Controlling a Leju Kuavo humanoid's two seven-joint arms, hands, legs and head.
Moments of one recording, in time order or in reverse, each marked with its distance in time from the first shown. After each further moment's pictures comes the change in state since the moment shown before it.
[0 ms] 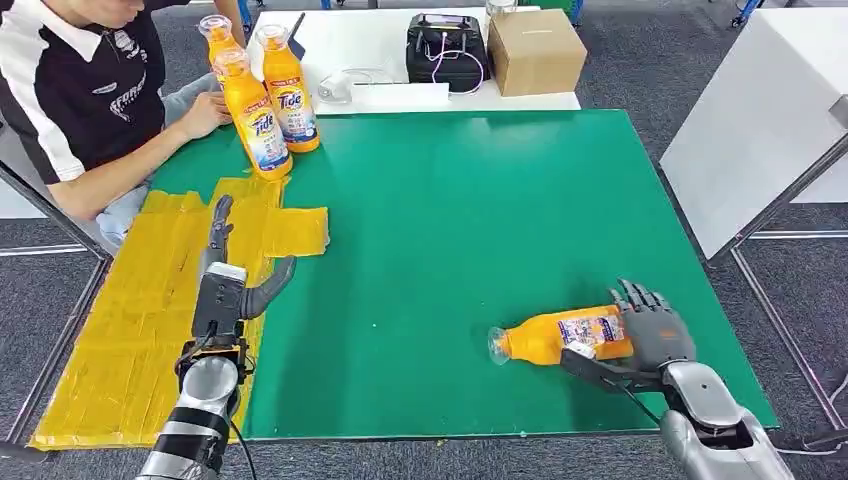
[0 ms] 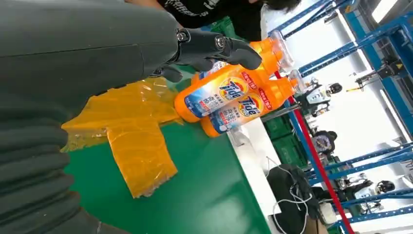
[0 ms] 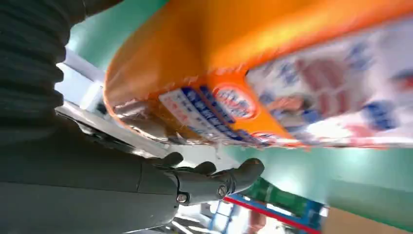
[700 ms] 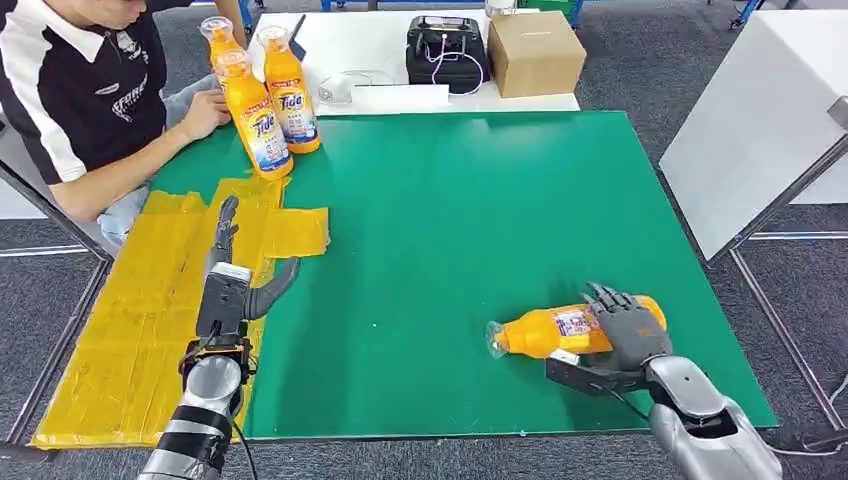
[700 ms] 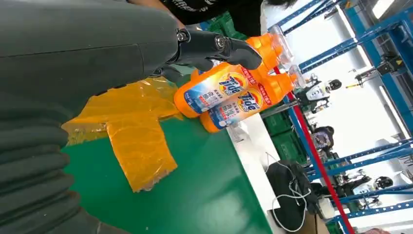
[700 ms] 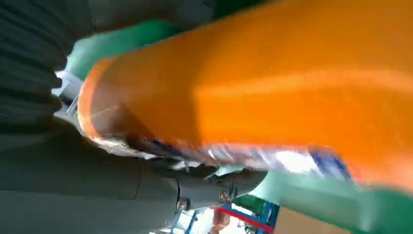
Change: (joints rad) left arm -0.009 0.000 -0.010 0.024 0.007 0.000 -0.006; right arm -0.056 -0.024 0.107 0.067 -0.044 0.009 -0.050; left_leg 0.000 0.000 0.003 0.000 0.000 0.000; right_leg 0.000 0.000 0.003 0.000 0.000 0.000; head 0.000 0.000
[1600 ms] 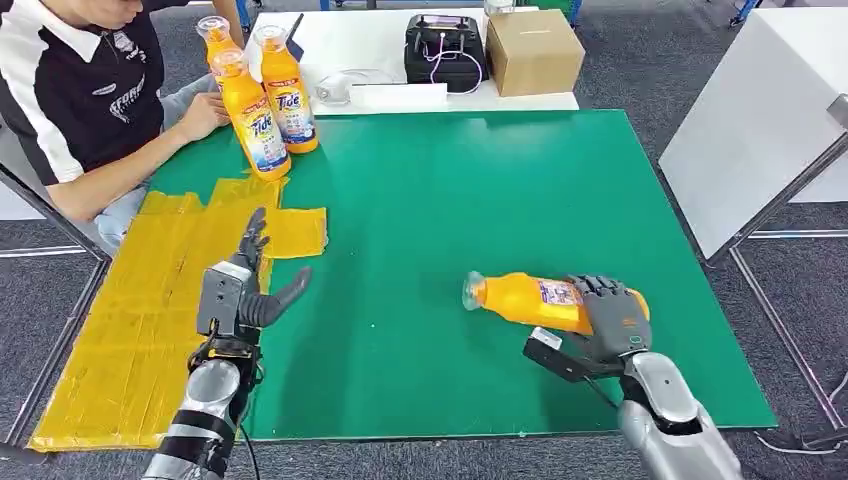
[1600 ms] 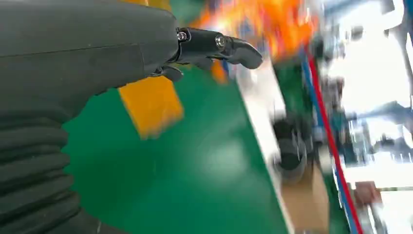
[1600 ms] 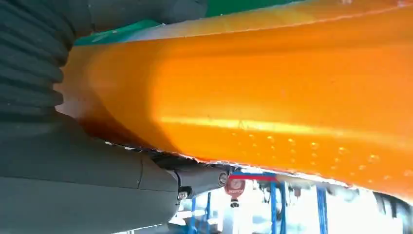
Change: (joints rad) left arm 0.025 0.001 -0.035 -0.011 0.154 -0.219 0.042; right arm 0.006 0.161 -0.040 -0.016 -0.136 -0.314 -0.059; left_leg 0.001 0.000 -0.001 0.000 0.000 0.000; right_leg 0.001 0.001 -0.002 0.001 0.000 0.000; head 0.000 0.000
